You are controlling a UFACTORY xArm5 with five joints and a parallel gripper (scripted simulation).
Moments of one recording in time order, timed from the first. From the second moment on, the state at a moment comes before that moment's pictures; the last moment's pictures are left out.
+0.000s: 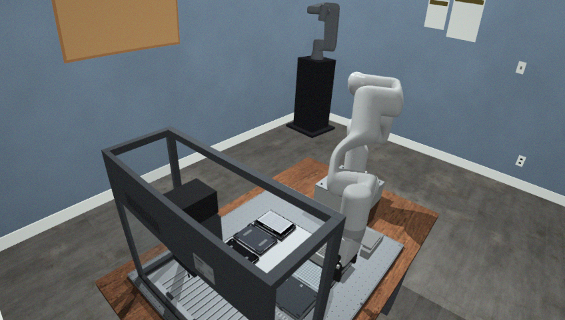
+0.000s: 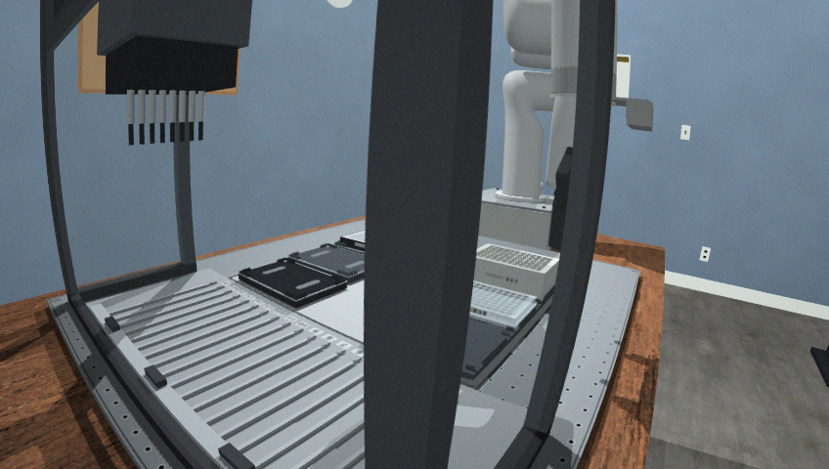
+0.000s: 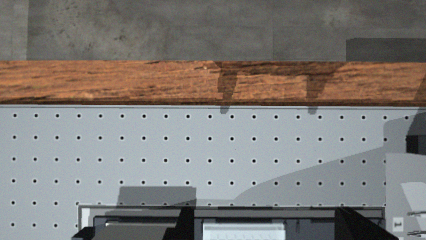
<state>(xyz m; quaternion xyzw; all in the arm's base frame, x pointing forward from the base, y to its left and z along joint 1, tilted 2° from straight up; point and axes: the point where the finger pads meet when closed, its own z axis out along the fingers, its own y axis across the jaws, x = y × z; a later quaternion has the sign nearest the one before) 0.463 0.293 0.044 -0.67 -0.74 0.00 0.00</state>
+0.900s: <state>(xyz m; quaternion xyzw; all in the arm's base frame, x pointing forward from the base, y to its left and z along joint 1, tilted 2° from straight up) 0.393 0.245 0.044 -0.85 -0.53 0.01 0.00</state>
